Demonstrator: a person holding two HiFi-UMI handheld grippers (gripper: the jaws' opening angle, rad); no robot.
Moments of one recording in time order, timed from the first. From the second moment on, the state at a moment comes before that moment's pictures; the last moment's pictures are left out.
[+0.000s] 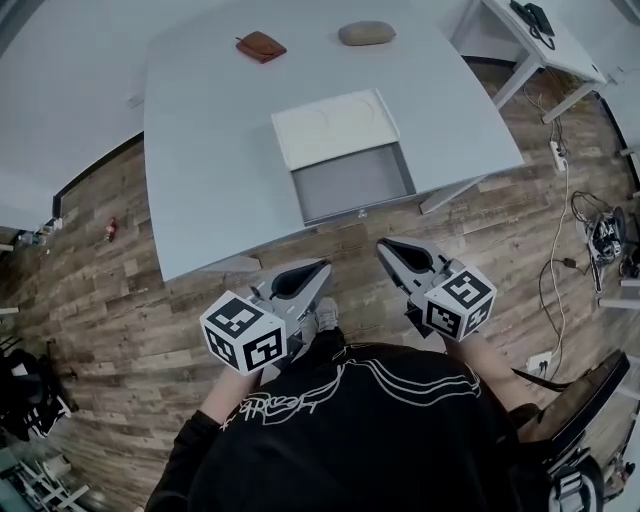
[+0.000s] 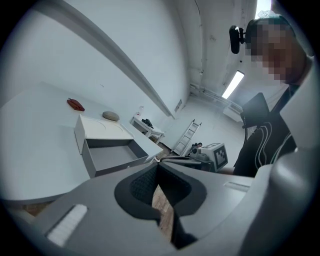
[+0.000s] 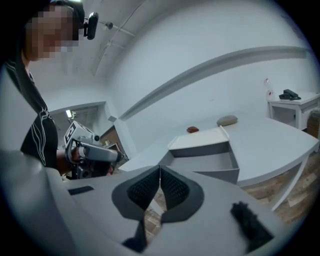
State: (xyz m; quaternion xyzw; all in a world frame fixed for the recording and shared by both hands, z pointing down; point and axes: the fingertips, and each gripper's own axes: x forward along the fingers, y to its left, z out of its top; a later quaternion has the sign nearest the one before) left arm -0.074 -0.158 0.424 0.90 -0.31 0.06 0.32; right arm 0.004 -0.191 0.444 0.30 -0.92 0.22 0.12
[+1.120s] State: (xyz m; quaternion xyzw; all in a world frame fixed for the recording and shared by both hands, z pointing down) left arm -0.134 -0.197 0.474 0.88 -0.30 0.13 0.34; right arm -0.008 -0.254 0.555 0.42 -0.85 0.20 0.23
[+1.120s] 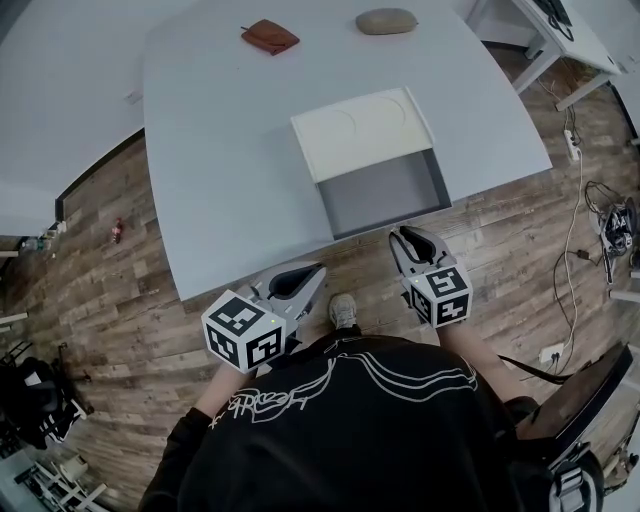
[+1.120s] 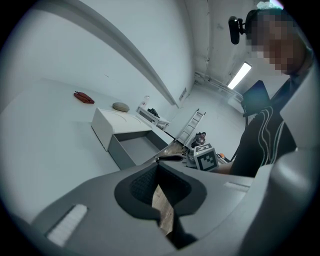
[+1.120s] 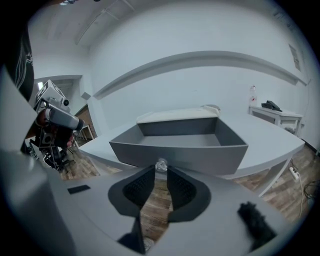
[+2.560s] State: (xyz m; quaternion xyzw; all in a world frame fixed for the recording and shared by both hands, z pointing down) left arm -0.153 -0.230 0.472 0.88 -0.31 0.11 0.34; right arm -0.021 -0.308 0.550 0.43 -0.84 0.20 0.26
